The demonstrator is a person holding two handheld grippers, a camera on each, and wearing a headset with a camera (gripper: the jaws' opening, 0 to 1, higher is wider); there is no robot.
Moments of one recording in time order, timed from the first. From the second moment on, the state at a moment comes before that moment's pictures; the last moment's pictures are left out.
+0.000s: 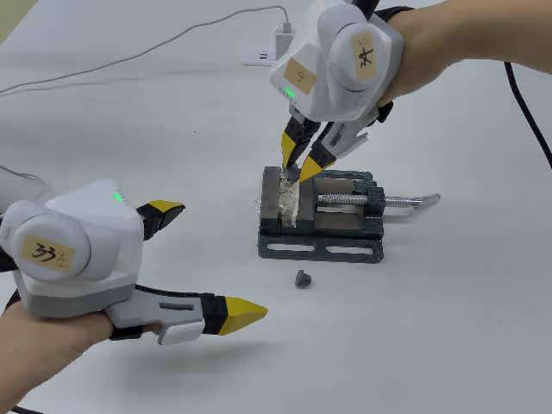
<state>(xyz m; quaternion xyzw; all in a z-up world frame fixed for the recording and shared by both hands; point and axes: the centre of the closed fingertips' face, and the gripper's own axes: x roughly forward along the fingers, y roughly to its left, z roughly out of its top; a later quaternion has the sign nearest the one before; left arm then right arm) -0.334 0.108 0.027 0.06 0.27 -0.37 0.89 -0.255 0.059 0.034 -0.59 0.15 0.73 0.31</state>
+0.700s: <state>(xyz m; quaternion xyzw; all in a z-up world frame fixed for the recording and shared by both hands) -0.329 0.104 0.028 0.05 0.27 -0.37 0.89 -0.255 0.062 0.037 -0.58 0.16 0.74 0.31</state>
